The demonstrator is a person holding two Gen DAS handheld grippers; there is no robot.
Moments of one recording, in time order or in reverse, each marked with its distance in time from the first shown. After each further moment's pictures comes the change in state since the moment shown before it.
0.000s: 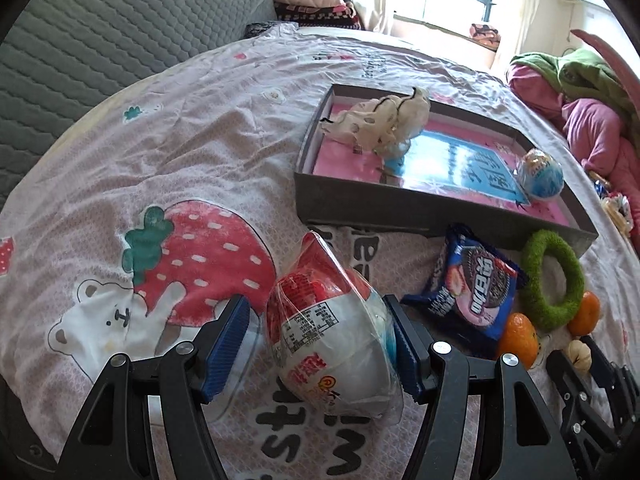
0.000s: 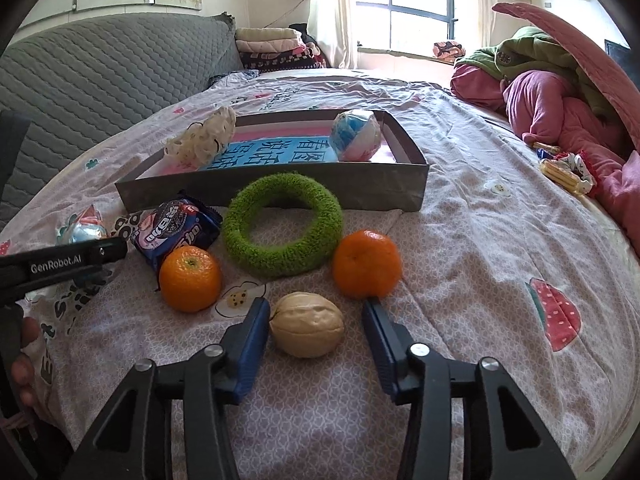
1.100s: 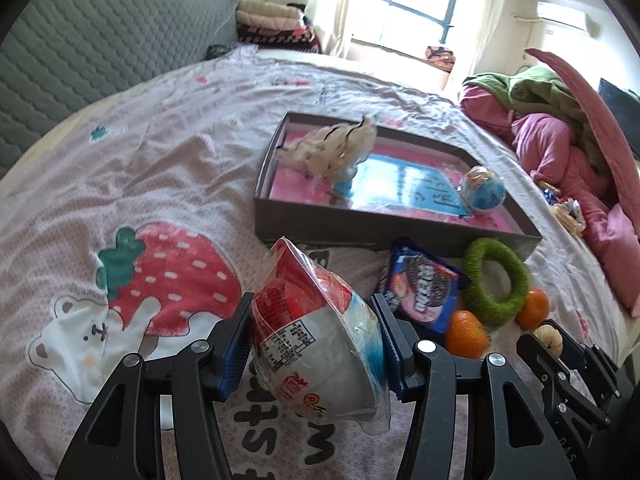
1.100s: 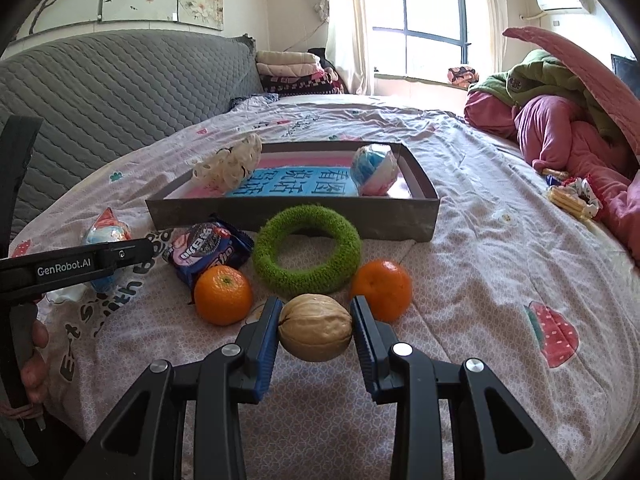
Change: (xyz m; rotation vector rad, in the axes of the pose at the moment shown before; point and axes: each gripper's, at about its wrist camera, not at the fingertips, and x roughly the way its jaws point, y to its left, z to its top) left arm -0.023 0.001 -0.005 0.041 -0.100 -0.194; right arm -0.022 0.006 0.001 -0.038 -0.109 0.050
